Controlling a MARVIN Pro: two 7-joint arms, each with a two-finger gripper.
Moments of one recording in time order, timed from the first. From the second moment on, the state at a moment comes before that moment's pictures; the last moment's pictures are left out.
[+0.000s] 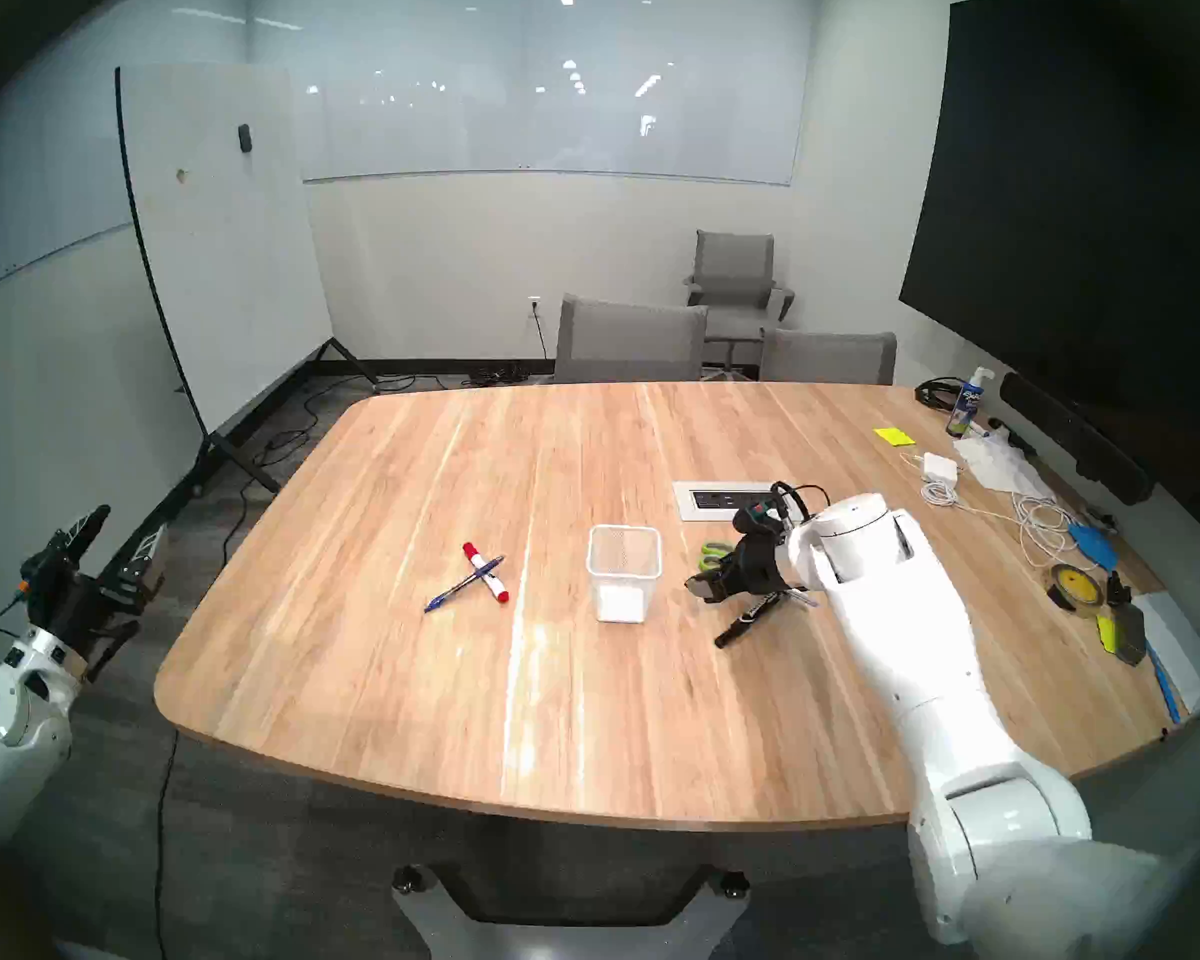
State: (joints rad) left arm 2.37 -0.58 -1.98 -1.73 -0.92 -0.59 -0.06; right arm -1.06 -1.18 1.43 -1.14 -0.18 0.61 0.92
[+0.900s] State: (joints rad) left arm 2.37 -0.58 -1.98 -1.73 -0.92 -0.59 -0.06; right arm -0.99 -1.20 1.40 -1.01 -0.19 0.55 0.90
